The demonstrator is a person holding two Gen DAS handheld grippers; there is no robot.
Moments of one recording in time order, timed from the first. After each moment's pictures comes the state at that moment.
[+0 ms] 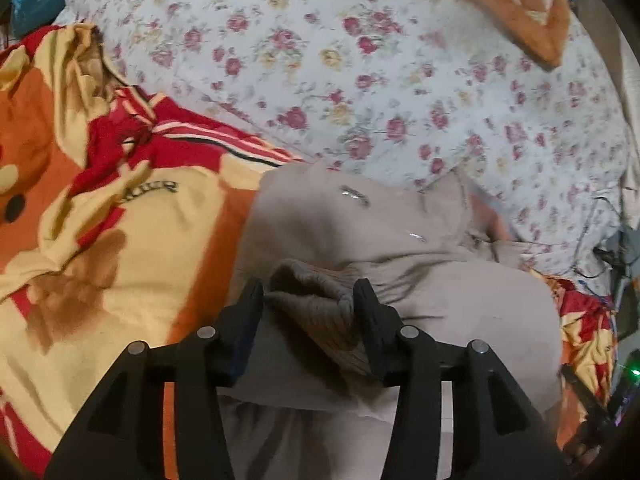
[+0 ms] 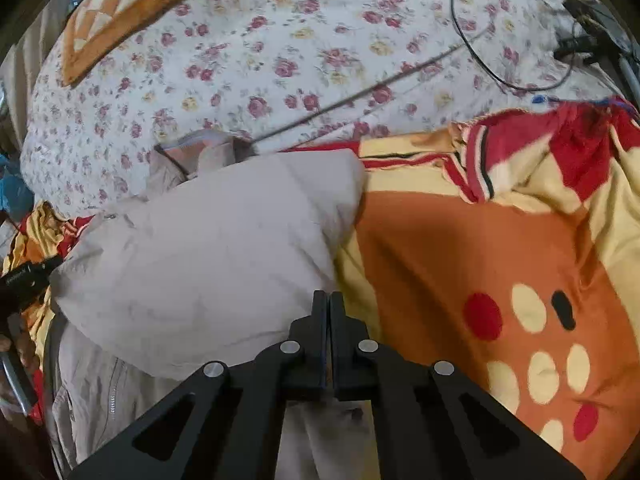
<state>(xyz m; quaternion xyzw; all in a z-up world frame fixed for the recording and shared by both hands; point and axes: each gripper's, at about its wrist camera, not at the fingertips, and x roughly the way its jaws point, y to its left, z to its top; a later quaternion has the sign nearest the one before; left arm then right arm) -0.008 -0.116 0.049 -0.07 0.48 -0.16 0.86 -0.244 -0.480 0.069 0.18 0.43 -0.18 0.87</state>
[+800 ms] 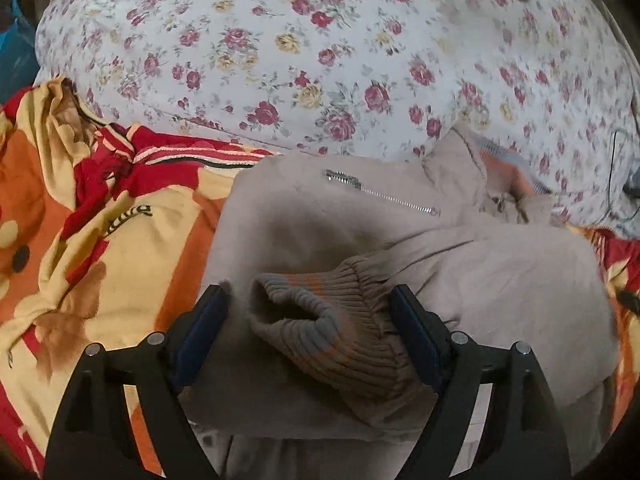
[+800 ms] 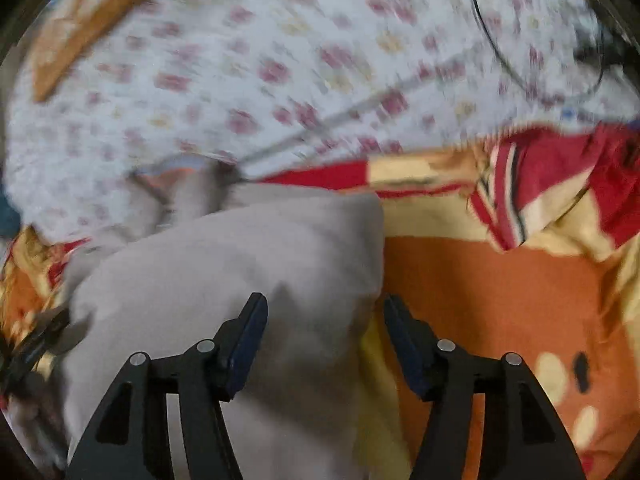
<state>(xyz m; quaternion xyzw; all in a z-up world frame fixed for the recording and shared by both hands) -0.013 -0.153 0.028 0.03 0.46 -0.17 0.87 -0.194 -0.501 0.099 0.18 0.45 -0.15 0.86</state>
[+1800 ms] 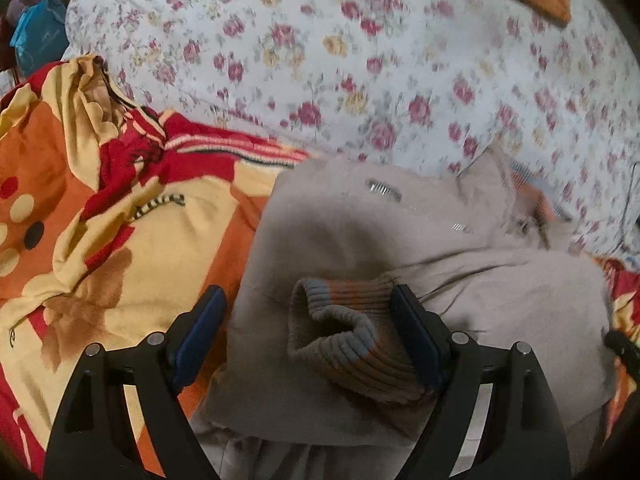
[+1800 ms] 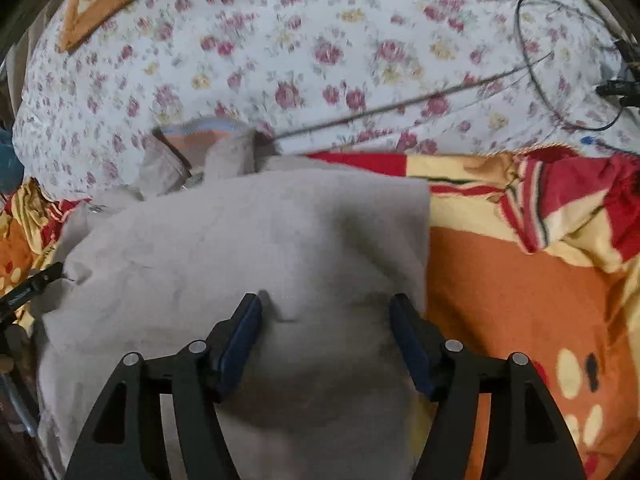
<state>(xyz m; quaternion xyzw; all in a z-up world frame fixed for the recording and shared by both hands) -0.008 -0.135 0.031 0.00 0.46 -0.12 0.88 -0.183 -0.472 0.064 0.15 0.46 -0.15 0.86</state>
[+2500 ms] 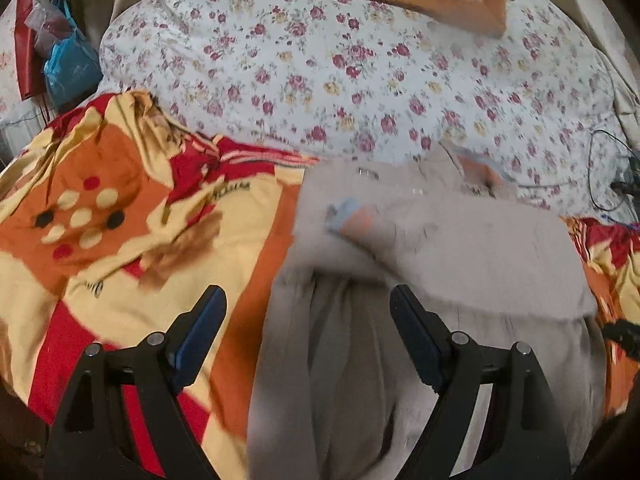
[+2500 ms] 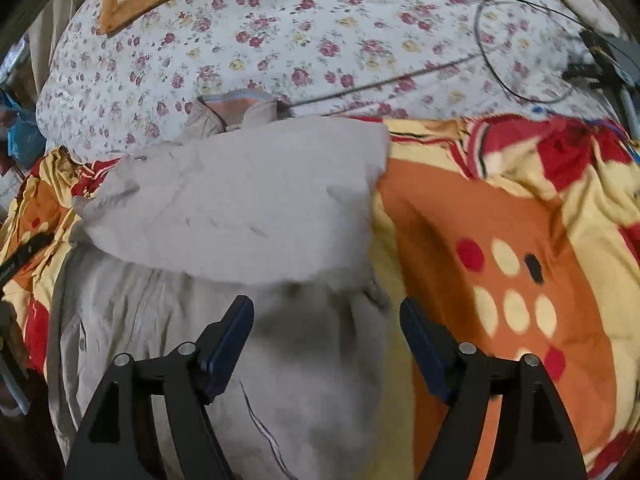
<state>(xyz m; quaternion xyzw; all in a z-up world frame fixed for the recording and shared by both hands) -0.126 -0.083 0.086 0.04 0.42 -0.13 0.90 -0.284 -0.438 0.098 0.14 0.49 -0.15 0.84</state>
